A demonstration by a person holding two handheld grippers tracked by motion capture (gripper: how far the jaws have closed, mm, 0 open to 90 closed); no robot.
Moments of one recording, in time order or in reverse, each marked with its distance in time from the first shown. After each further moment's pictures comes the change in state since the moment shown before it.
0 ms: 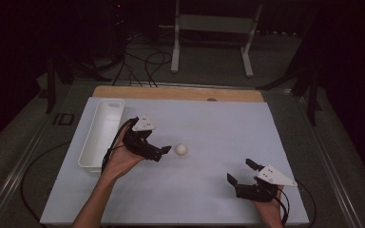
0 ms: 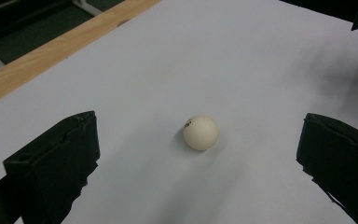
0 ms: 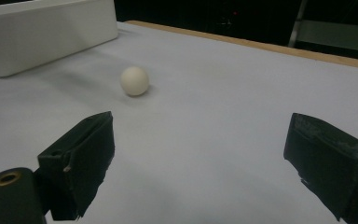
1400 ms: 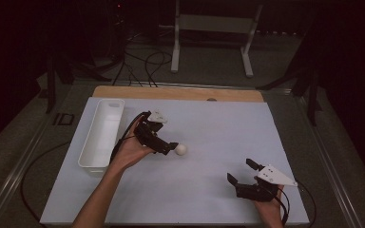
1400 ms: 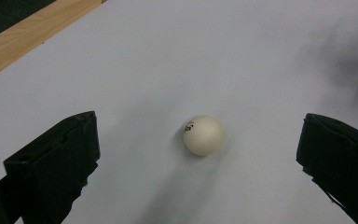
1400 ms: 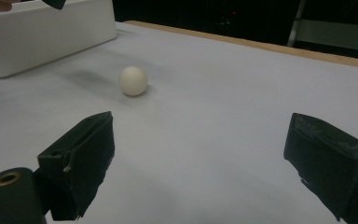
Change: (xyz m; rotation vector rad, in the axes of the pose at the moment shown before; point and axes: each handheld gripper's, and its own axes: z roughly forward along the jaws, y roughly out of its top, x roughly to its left) left arm 0.011 0.019 0.033 0.113 -0.045 -0.004; right arm -0.001 0.000 0.000 -0.001 -0.003 0.005
